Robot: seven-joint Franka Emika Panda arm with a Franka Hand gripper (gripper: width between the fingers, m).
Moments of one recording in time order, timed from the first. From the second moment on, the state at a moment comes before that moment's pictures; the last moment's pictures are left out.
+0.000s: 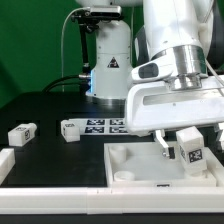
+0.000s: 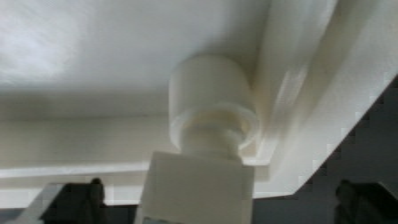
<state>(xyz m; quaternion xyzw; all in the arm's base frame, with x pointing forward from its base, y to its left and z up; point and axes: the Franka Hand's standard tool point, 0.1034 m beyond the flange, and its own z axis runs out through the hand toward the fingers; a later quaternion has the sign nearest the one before) 0.603 0.111 0.065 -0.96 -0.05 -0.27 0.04</state>
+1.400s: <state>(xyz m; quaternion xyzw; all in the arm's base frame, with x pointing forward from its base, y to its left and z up) 0.617 0.107 0.075 -0.99 -0.07 0.05 0.06</state>
